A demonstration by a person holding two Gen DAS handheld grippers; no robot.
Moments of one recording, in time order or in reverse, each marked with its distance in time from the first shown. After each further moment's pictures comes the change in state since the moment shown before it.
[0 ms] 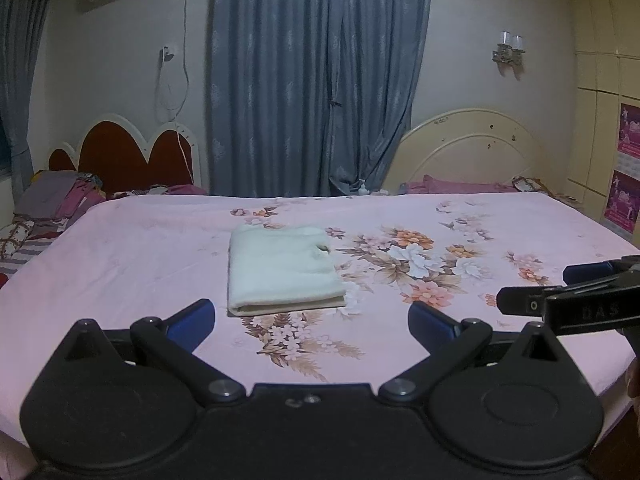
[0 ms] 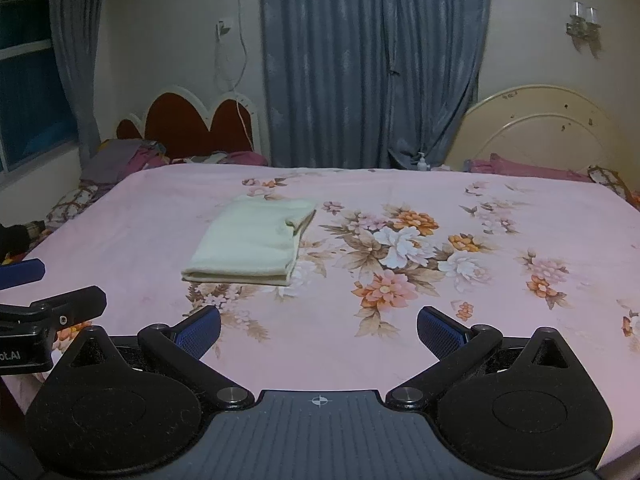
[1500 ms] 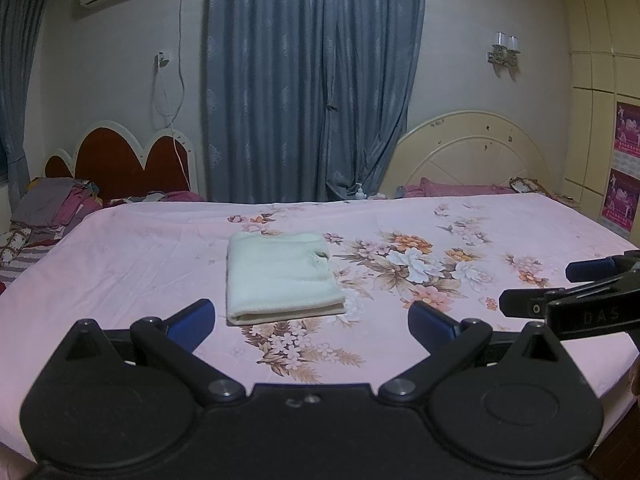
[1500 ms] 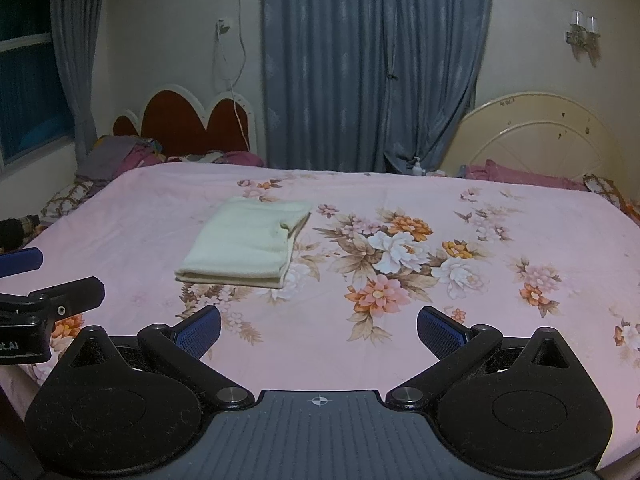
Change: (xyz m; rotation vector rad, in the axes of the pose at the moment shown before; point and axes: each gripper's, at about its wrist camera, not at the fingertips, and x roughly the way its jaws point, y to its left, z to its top) left arm 0.001 0.004 0.011 0.014 -0.008 -0.010; right arm -0.002 -0.003 0.005 -0.024 -0.006 -0.011
